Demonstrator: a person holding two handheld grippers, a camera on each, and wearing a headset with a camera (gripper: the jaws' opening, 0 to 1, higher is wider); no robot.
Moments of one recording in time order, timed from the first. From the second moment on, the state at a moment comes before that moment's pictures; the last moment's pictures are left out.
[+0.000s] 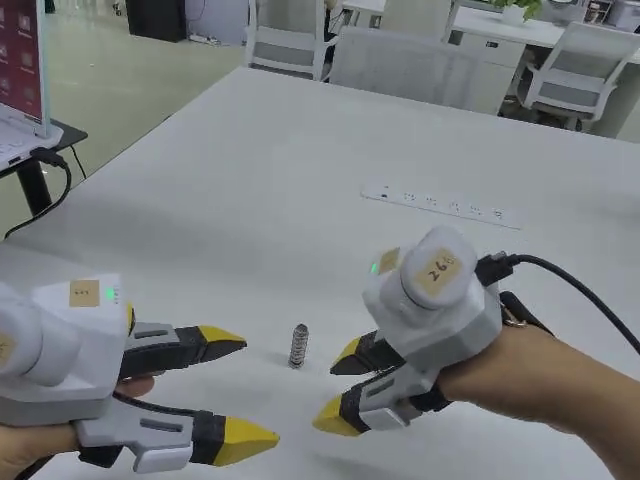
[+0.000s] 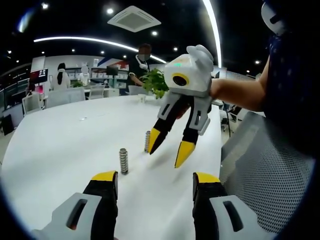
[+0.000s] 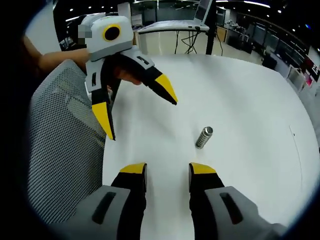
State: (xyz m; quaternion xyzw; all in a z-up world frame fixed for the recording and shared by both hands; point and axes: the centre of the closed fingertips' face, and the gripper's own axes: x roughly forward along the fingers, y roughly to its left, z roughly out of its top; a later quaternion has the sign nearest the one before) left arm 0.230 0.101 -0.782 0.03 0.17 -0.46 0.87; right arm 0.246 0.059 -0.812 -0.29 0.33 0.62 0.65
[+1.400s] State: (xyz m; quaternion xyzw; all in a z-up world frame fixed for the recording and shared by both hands) left arm 0.234 0.093 -0.782 0.03 0.18 -0.46 0.87; right arm 0.233 -0.019 -0.785 -0.18 0.30 0.57 0.74
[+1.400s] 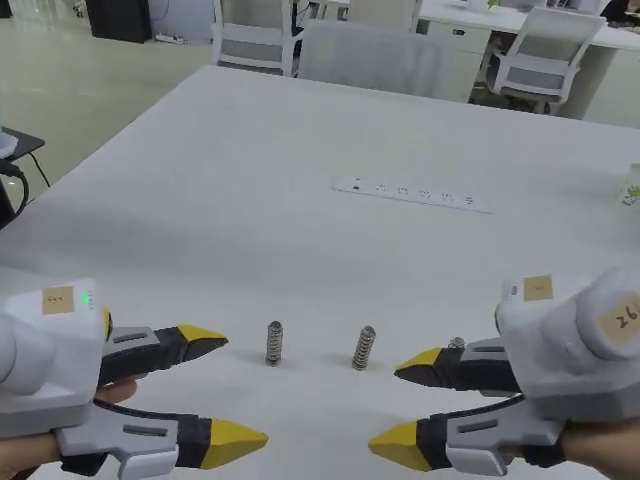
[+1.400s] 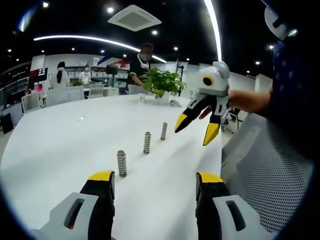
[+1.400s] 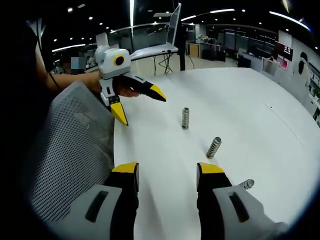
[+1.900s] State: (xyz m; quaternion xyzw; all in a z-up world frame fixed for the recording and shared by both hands) left arm 0.235 0.093 -0.782 0.03 0.18 -0.45 0.87; right arm 0.248 -0.072 -0.782 -0.15 0.30 0.51 0.79
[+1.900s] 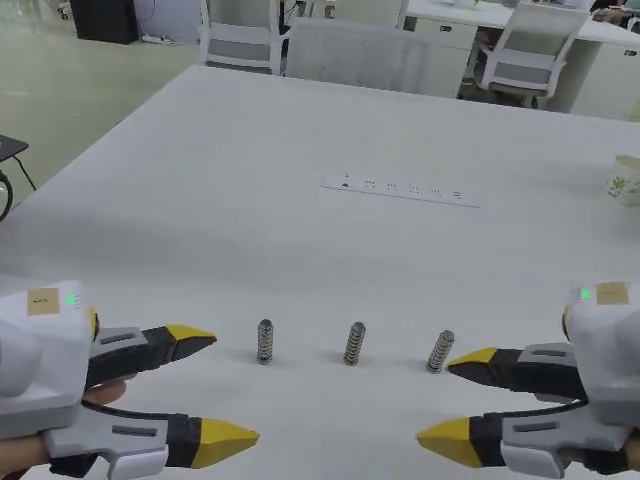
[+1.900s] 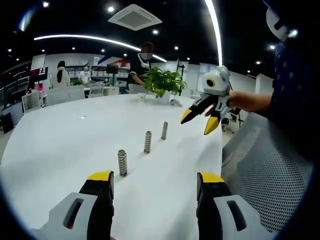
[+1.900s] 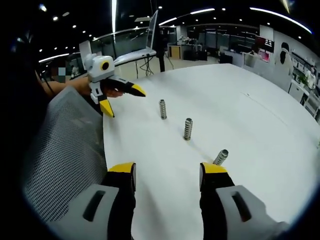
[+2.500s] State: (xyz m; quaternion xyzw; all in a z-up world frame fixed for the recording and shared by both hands) left arm 0.240 0.095 -0.786 0.03 0.19 -0.45 0.87; right arm 0.267 -0.116 -0.774 -0.13 0.26 0.48 0.83
